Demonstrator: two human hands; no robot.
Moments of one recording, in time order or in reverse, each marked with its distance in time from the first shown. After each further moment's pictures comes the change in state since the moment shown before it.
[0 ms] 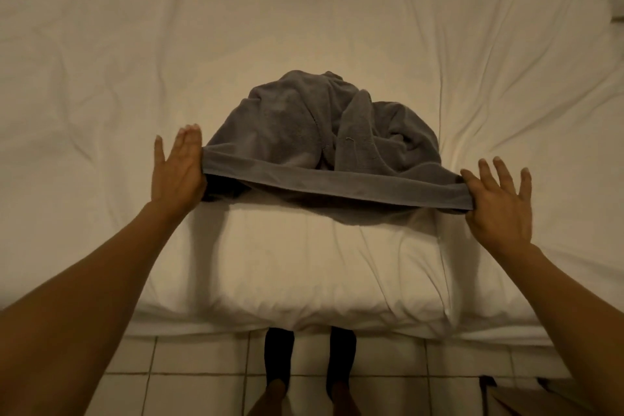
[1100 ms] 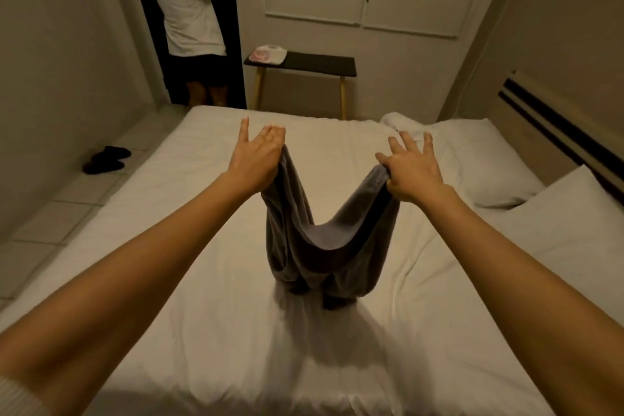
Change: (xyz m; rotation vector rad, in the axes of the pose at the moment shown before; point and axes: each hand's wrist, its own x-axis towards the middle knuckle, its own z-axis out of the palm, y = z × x) left_hand -0.047 0.143 -0.468 0.188 0.374 0.241; right_hand 0.017 -0.019 -0.475 -0.147 0.246 -0.217
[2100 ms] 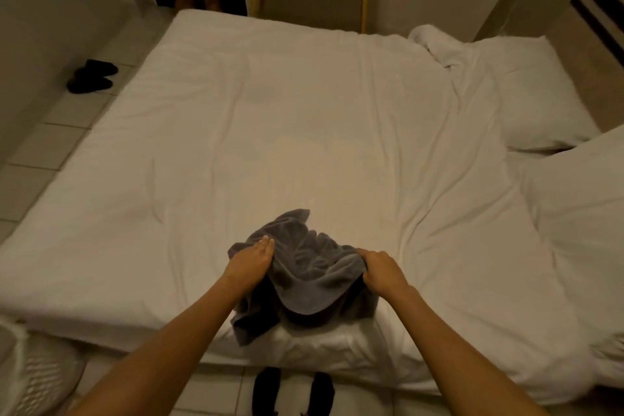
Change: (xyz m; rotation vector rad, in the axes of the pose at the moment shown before) left_hand -0.147 0.040 0.247 -0.254 -0.784 0.054; right_hand -0.090 -0.105 0.248 0.739 -0.633 0.111
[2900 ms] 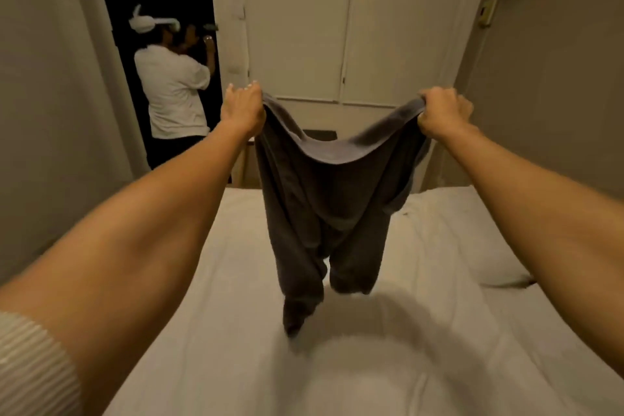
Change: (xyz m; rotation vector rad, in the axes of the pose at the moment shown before) left_hand 0.064 -0.009 -0.563 0.078 1.045 -0.180; right_hand 0.026 -0.113 -0.540 -0.254 1.118 0.074
